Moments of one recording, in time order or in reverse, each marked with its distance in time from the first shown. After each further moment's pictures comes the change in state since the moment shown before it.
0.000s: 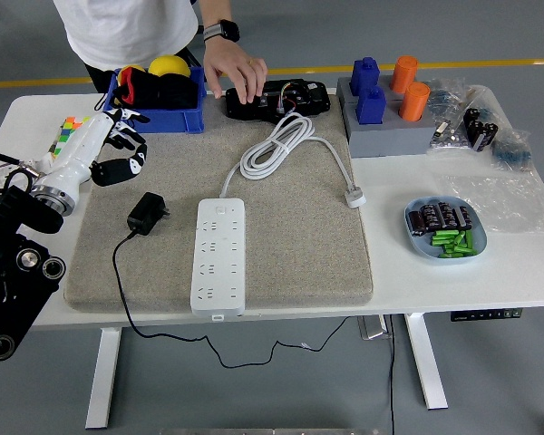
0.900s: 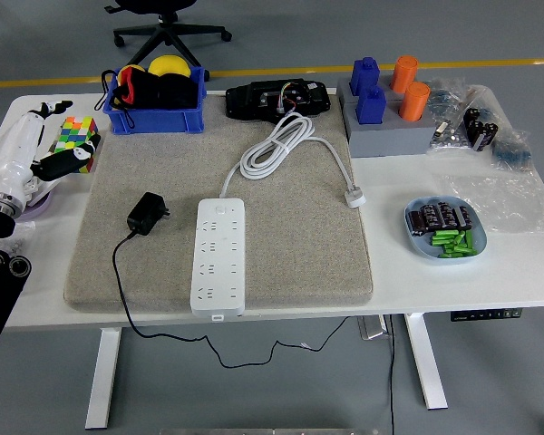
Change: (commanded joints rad) left arm 0.009 0.017 -0.084 0.093 0.129 0.018 0.013; right arm -0.041 0.021 0.006 -0.001 -0.002 0.001 0.001
